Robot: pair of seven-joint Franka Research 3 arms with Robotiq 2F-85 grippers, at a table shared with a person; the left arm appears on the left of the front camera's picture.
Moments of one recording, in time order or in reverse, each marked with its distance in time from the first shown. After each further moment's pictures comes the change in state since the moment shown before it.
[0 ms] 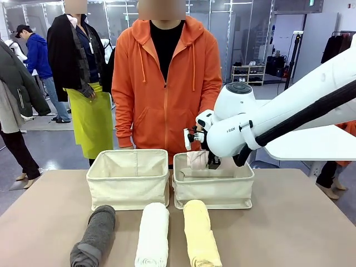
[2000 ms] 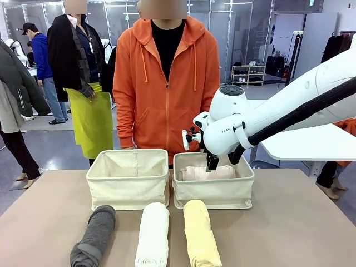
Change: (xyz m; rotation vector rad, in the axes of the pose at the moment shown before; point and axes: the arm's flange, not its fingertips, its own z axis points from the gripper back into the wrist) left arm 0.000 0.000 0.000 0.000 0.000 0.000; right arm 0.001 -0.022 -0.021 0.020 0.021 0.001
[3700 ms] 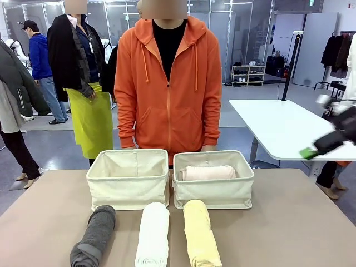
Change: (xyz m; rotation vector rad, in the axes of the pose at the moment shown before) left arm 0.000 0.000 0.000 0.001 0.000 0.000; right arm -0.331 0.128 0.194 0.513 -0.585 -1.088
